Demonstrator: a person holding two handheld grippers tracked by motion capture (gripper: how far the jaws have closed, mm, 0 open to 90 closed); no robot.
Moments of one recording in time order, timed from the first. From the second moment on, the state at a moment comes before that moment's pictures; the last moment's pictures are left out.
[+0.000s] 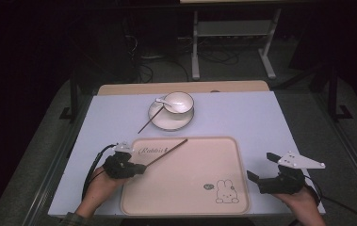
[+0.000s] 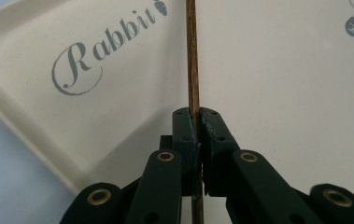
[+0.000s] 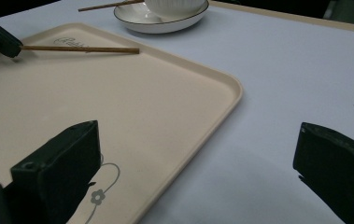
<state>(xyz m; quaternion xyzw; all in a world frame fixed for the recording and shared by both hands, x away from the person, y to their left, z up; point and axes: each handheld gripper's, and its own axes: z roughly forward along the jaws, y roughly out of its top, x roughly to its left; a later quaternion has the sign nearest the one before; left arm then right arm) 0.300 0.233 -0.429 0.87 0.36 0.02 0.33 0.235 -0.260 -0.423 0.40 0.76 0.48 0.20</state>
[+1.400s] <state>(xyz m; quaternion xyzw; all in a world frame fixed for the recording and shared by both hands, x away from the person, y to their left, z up) 0.340 0.227 -0.402 0.87 0.35 0.07 0.34 0.236 -0.259 -0.423 0.40 0.76 0.48 0.20</state>
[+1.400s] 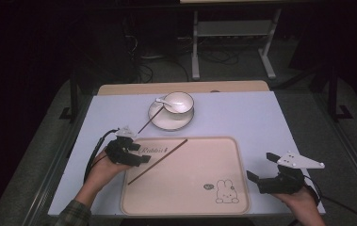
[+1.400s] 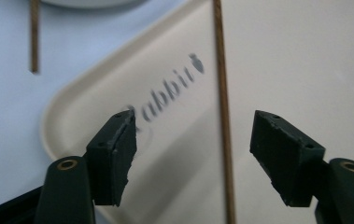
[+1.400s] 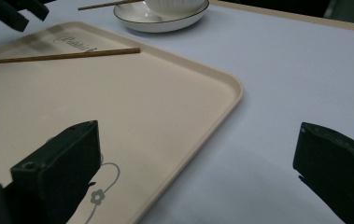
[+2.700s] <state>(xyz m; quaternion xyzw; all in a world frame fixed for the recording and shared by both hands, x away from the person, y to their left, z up) 0.492 0.190 -0.424 0.84 0.40 0.13 0.33 0.235 -0.263 -0.424 0.40 0.75 0.48 0.20</state>
